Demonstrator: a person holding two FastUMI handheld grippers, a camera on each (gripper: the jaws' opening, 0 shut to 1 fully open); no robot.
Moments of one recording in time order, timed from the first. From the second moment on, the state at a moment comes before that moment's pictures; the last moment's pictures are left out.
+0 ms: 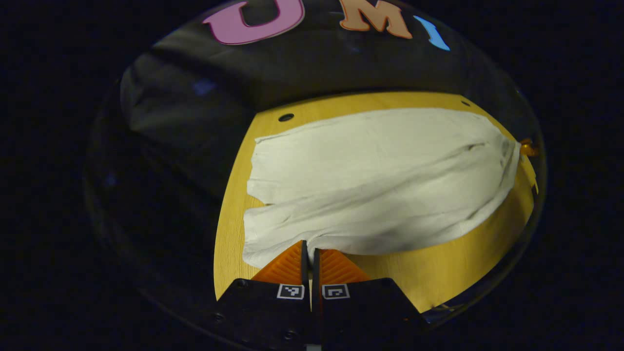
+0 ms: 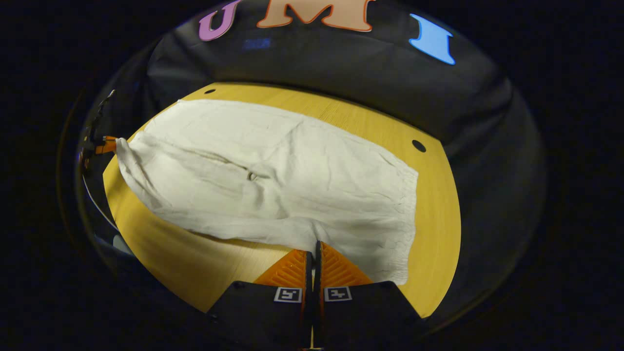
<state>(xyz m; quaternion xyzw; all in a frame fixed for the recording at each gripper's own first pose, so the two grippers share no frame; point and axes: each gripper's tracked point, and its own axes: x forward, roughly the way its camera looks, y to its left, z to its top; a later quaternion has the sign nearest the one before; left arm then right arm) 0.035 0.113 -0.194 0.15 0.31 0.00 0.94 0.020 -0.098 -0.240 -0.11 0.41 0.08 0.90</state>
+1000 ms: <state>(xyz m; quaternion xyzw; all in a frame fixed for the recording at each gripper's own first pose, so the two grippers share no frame) 0.281 0.050 -0.108 -0.03 0.17 0.07 0.98 0.284 -0.075 -0.214 0.03 0.24 -0.03 0.97</state>
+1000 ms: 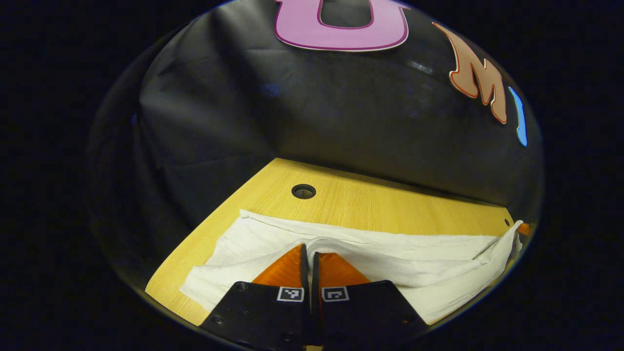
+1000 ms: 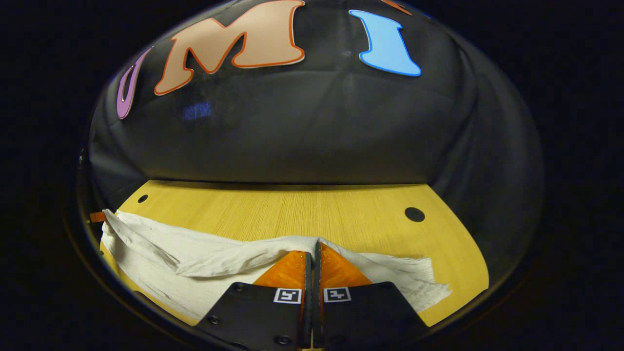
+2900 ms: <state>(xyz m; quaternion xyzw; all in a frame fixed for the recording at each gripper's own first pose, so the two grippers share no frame) 0.156 -0.075 -0.053 -0.04 0.10 0.06 0.99 0.182 -0.245 -0.274 0.25 0.30 -0.08 0.92</state>
